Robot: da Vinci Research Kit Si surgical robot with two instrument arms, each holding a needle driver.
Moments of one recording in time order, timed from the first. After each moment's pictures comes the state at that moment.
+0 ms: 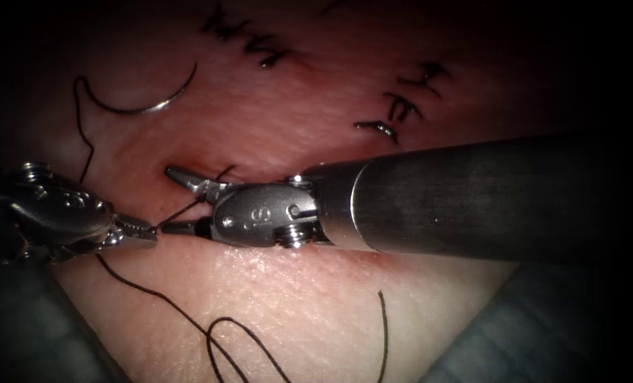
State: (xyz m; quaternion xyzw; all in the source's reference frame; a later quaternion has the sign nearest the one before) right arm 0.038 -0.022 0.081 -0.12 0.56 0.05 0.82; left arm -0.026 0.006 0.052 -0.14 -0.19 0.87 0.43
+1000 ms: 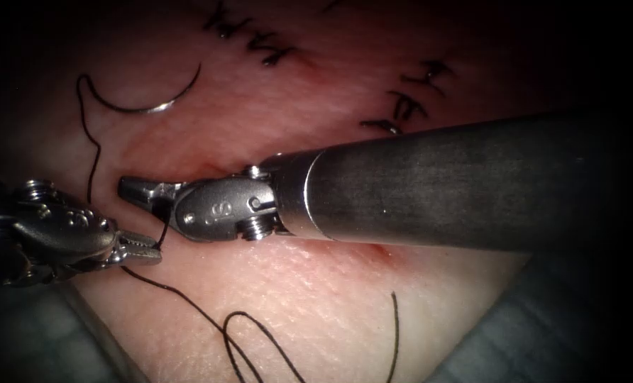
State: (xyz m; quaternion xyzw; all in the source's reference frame) right arm 0.040 -0.022 0.081 -0.11 0.59 0.02 0.80; left arm -0.026 0.005 0.052 -0.15 -0.19 0.88 0.42
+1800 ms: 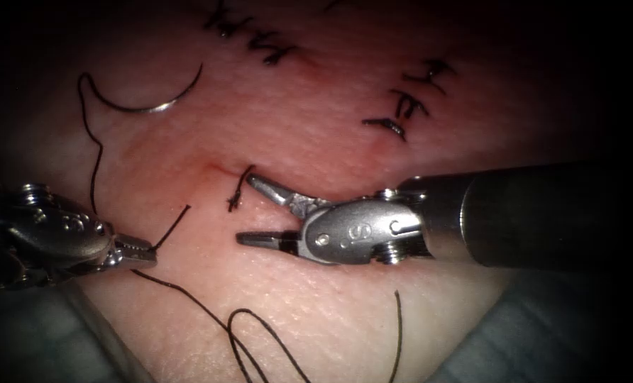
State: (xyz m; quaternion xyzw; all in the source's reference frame) right arm 0.024 -0.022 0.079 -0.14 0.53 0.06 0.83; left arm -0.027 0.006 0.052 -0.17 -0.18 0.88 0.40
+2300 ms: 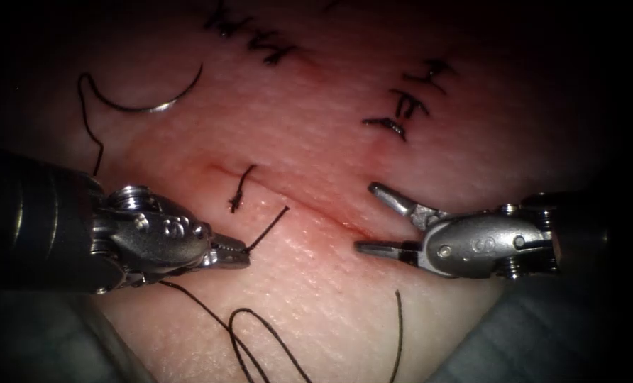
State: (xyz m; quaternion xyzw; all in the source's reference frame) right arm 0.012 -0.022 0.076 -0.16 0.48 0.08 0.86; left arm -0.037 0.008 0.054 -0.26 -0.19 0.88 0.35
